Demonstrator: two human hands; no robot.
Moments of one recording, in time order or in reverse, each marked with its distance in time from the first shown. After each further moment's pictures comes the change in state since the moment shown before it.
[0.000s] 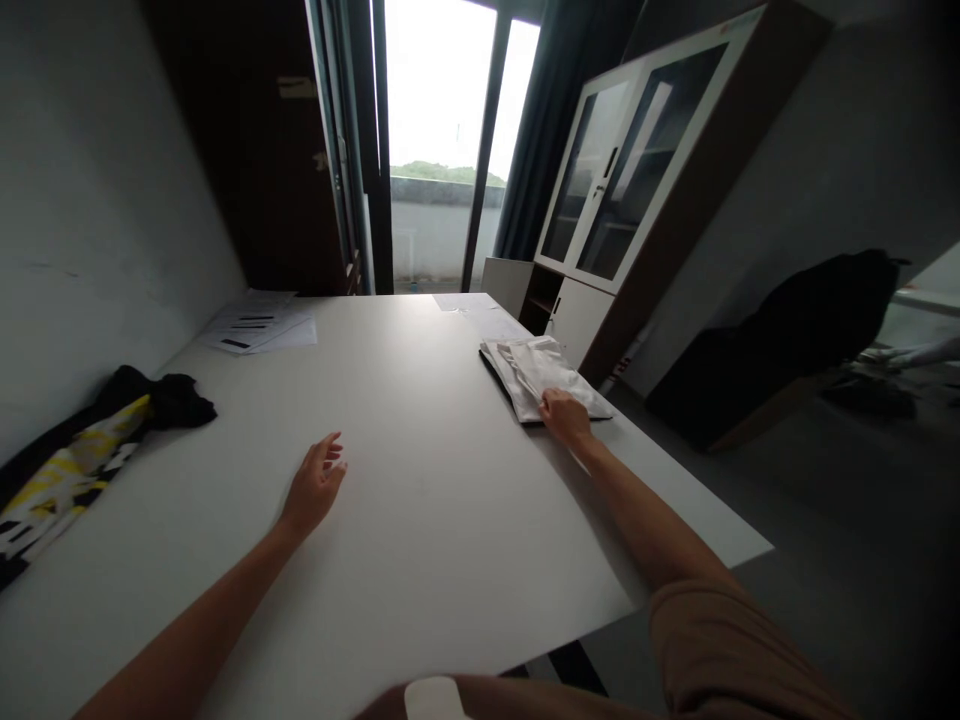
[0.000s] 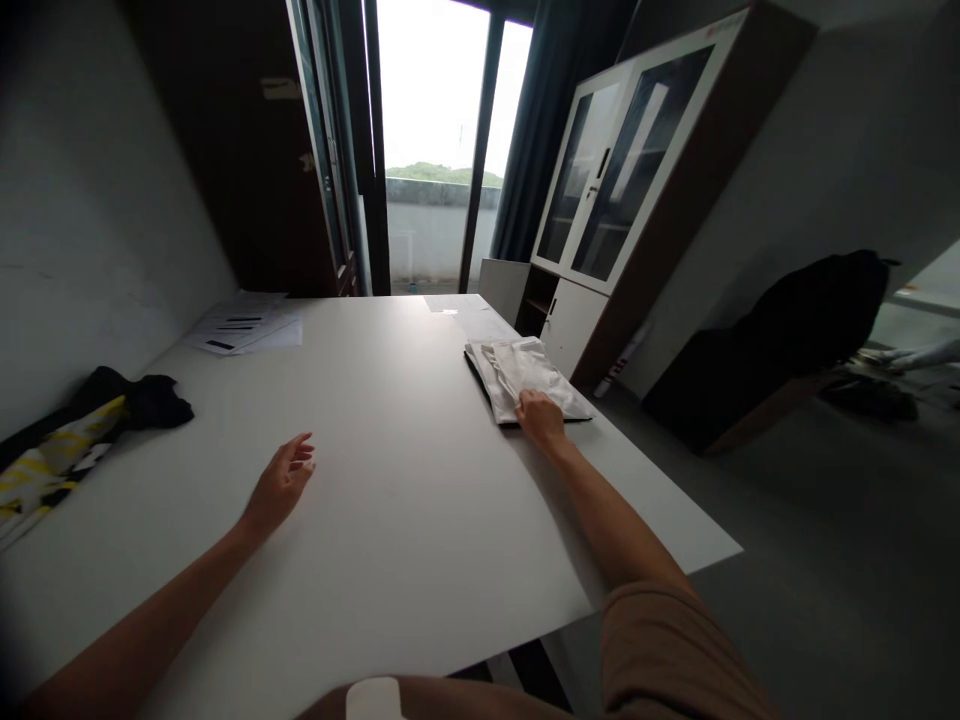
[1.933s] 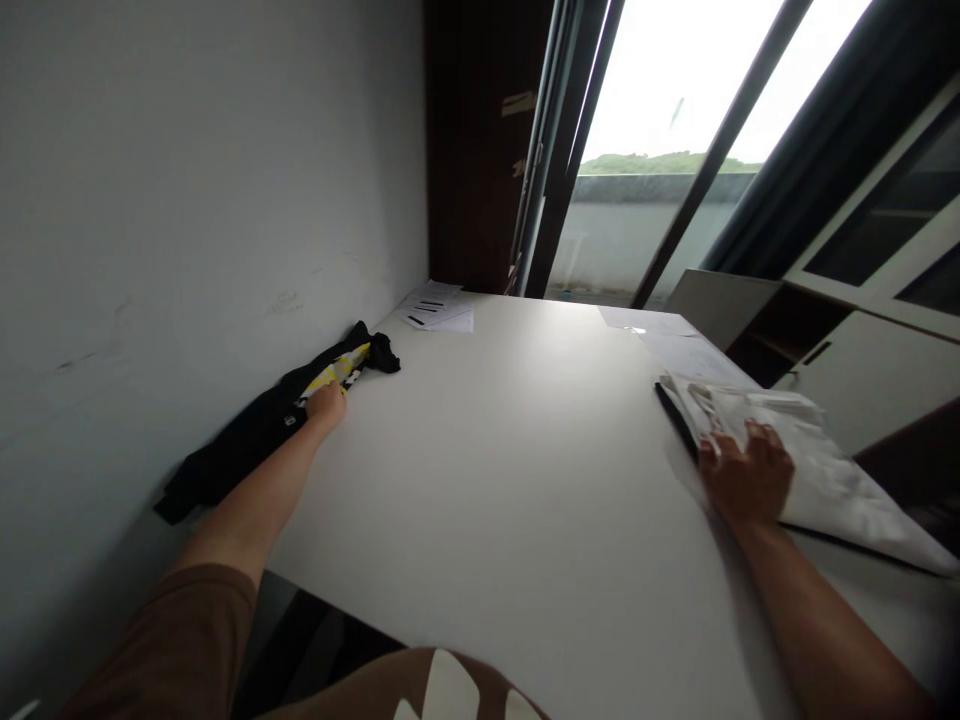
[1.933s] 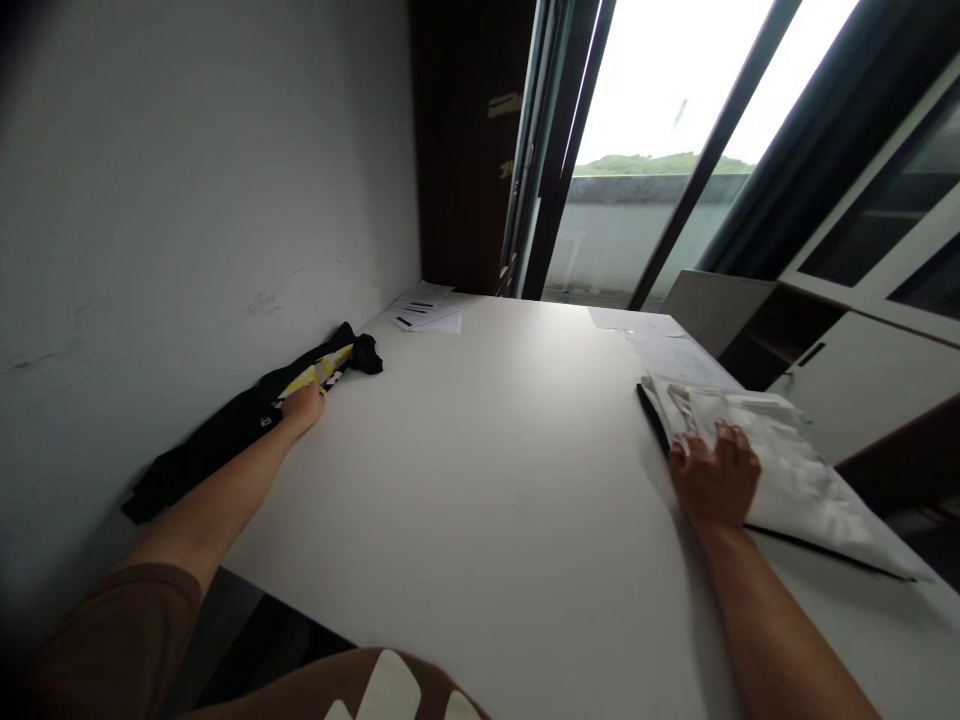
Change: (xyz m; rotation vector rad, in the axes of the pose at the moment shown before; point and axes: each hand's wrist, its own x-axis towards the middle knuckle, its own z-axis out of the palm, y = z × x) left_hand 0.012 -0.086 -0.249 1.019 0.065 -0.733; right_hand 0.043 -0.057 0.052 0.159 0.495 -0.072
